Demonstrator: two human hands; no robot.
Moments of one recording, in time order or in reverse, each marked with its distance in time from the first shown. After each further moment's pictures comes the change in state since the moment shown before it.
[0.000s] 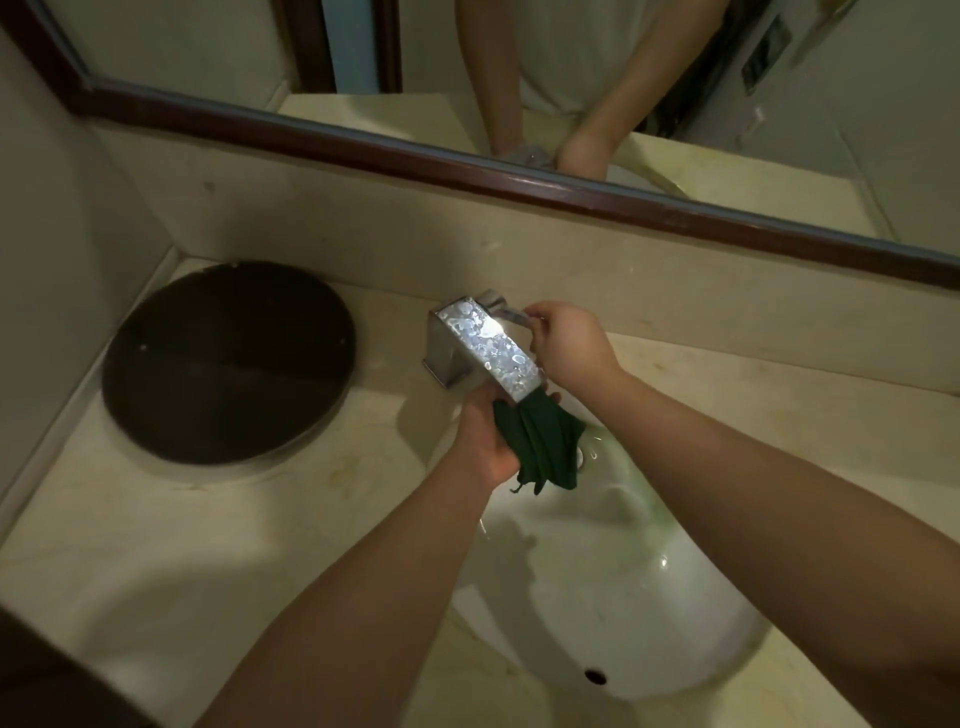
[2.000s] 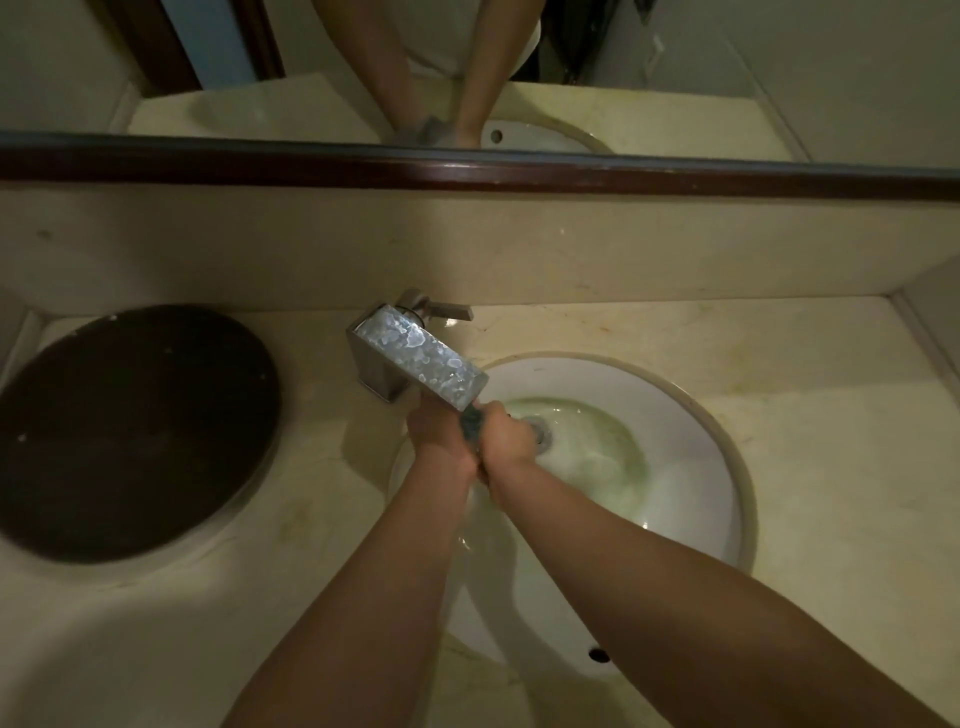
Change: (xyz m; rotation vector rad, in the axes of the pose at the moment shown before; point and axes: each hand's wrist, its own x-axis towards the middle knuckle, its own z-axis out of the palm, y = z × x) left_hand 0.020 0.001 0.010 0.378 0.520 0.124; right_hand -0.071 -0.004 0.082 1.059 0.176 1.176
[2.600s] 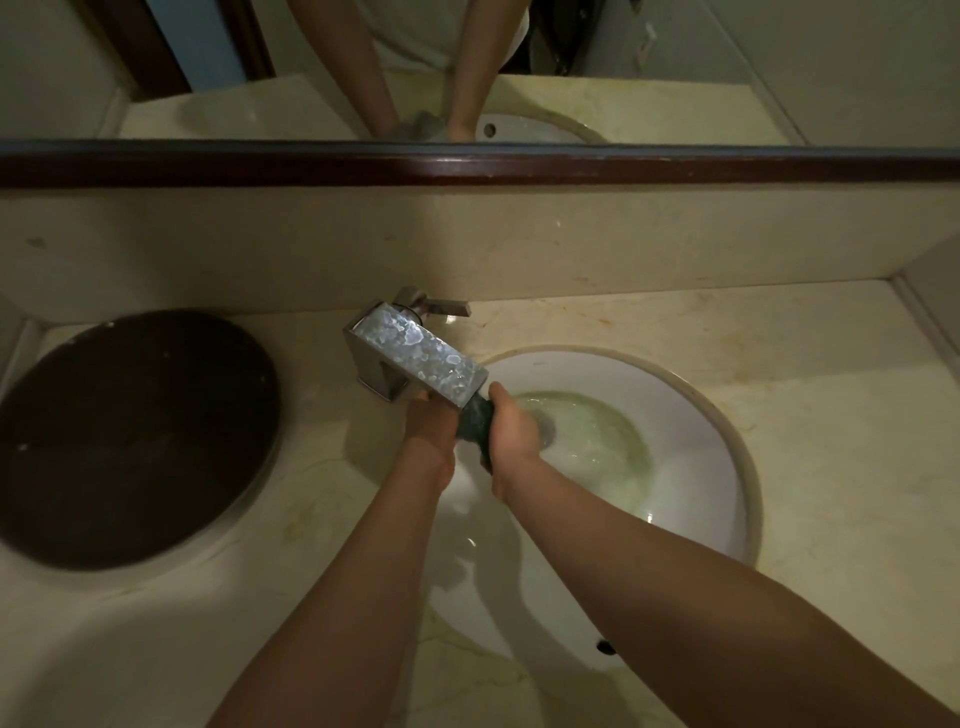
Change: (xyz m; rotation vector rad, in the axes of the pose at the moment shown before) left_hand 0.015 0.000 -0.017 0.267 -0.119 0.140; right_hand 0.009 0.004 0.000 0.097 -0.074 -0.044
